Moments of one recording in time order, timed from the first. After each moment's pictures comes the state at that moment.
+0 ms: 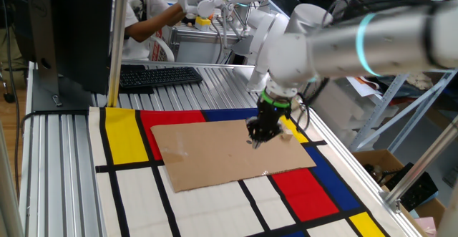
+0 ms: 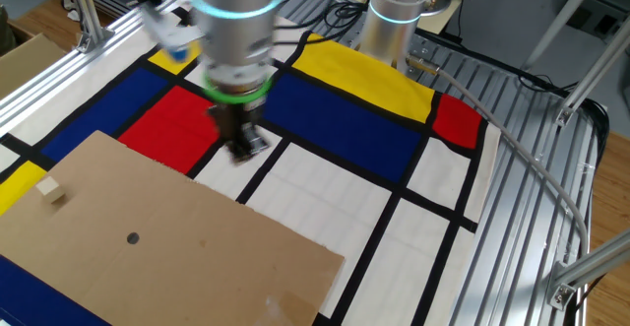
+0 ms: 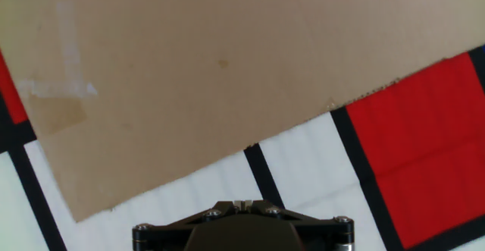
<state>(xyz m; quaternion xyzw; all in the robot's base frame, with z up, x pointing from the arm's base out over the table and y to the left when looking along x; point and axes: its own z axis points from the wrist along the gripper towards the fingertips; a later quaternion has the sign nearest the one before) 0.597 -0.077 0.131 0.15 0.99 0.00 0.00</state>
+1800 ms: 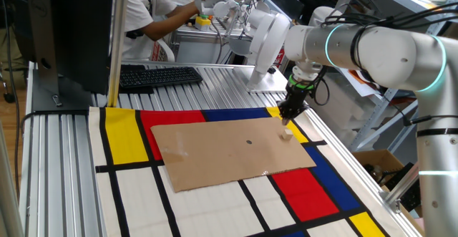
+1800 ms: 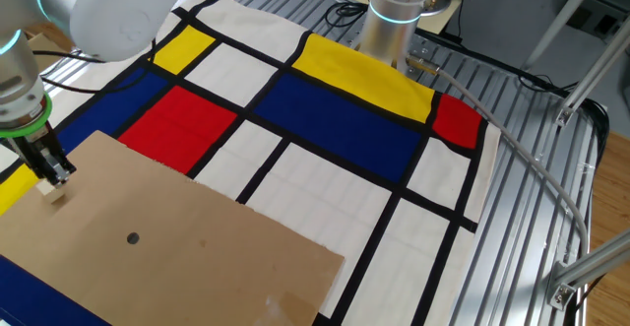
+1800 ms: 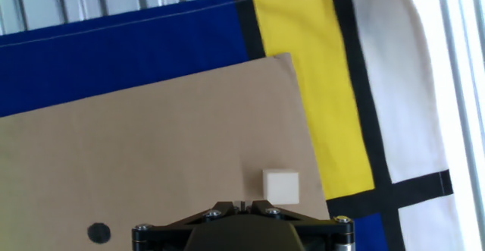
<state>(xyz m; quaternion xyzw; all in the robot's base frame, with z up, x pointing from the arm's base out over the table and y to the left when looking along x) 0.738 -0.304 0.086 0.08 1.00 -0.04 0.00</state>
